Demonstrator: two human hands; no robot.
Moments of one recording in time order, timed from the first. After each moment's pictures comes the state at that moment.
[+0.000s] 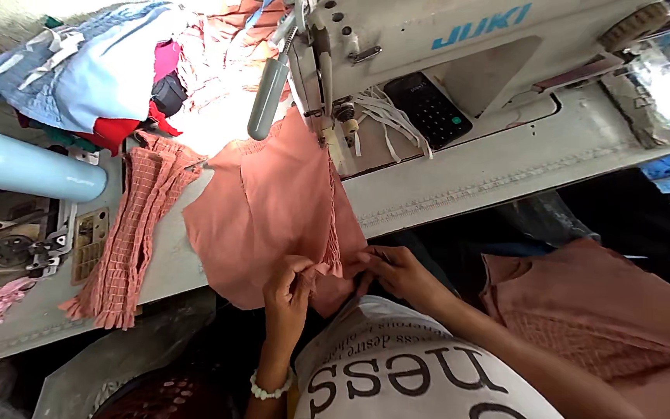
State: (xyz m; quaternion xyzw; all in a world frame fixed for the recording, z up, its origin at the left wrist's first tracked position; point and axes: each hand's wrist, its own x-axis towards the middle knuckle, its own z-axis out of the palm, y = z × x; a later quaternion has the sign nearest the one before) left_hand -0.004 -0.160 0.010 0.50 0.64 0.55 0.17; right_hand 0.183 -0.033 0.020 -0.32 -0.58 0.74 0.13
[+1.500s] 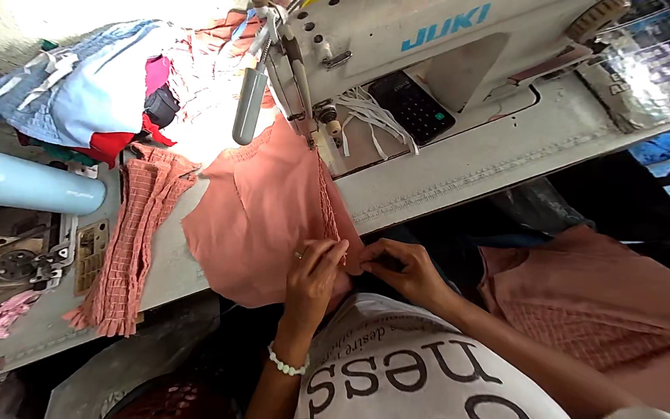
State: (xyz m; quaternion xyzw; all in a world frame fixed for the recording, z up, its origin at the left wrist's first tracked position) left_hand 0.017 -0.122 0.013 0.66 0.61 0.43 -0.03; right_hand 0.202 -0.037 -0.010 -0.22 -0.73 0.54 0.36
